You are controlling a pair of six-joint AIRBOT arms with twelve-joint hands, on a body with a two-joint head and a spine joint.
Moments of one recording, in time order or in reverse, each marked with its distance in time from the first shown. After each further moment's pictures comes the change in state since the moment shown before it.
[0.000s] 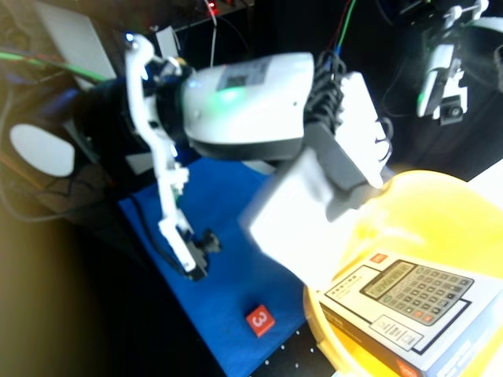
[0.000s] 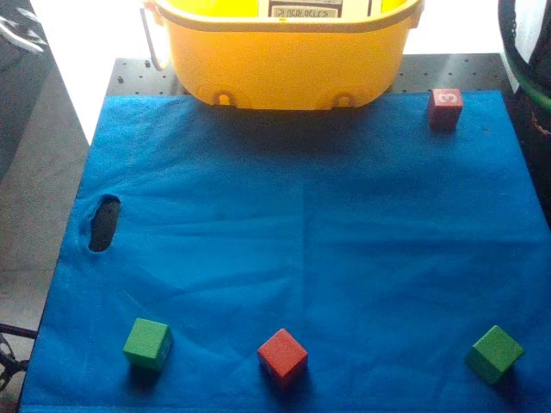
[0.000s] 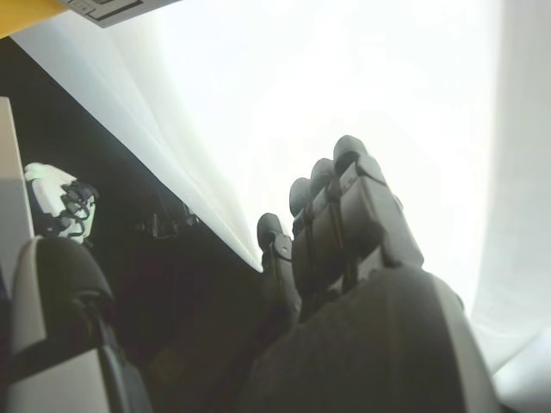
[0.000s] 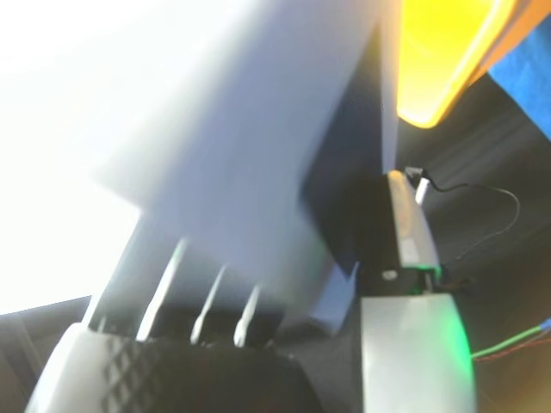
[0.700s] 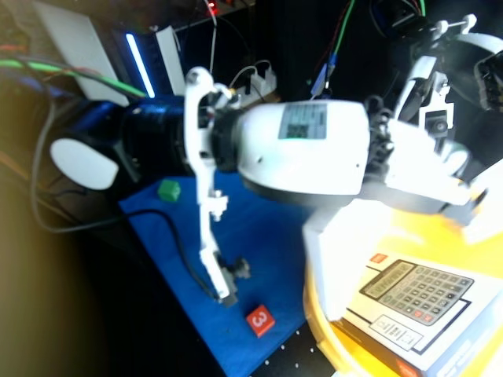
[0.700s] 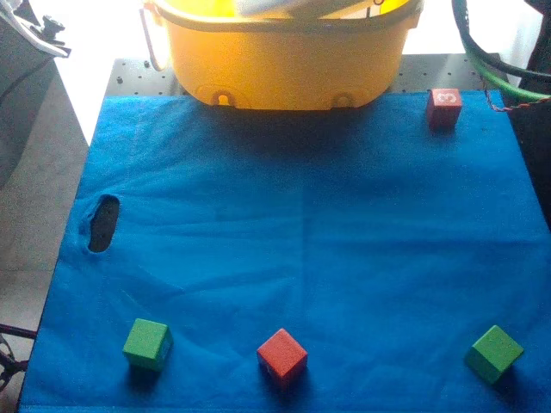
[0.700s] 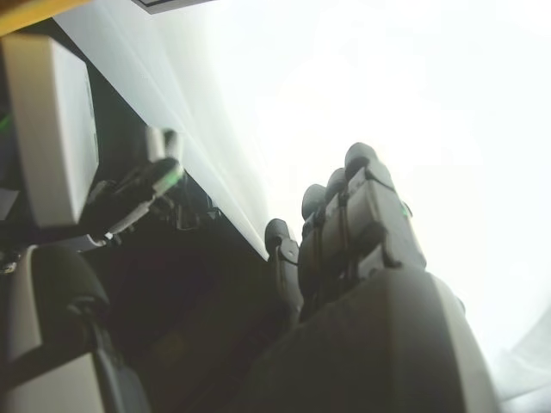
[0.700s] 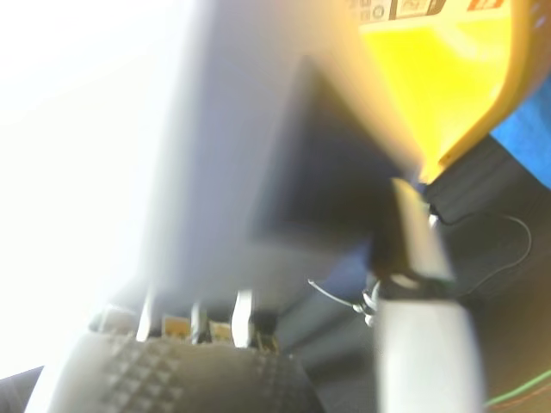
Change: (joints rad) left arm 0.003 -0.029 0.018 0.014 -0.032 -0.046; right arm 0.011 -0.115 0.138 0.015 -0.111 -0.001
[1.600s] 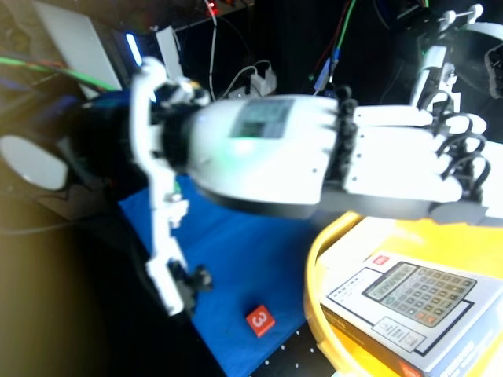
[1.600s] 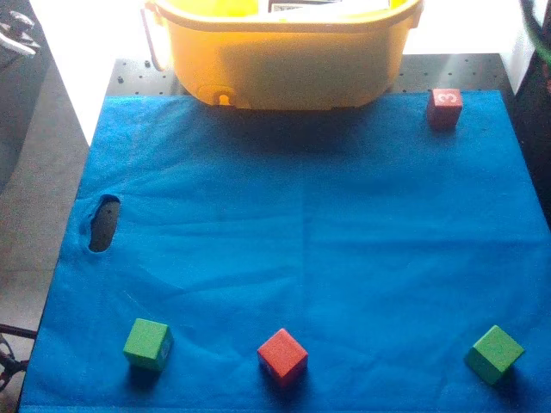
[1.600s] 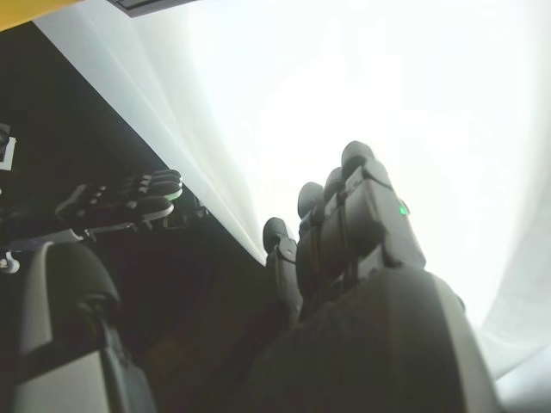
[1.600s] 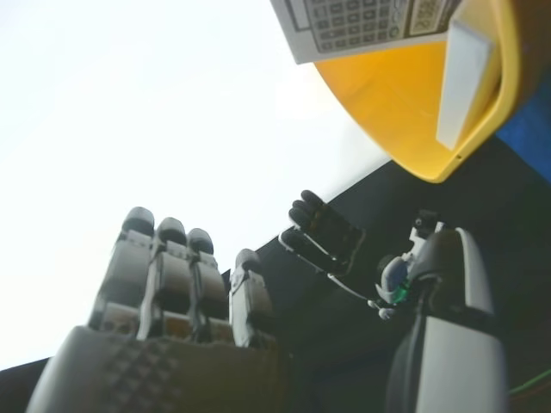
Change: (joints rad) left arm 0.016 0.073 -0.031 -0.010 0.016 -0.003; right arm 0.022 0.137 -0.079 0.027 -0.012 0.000
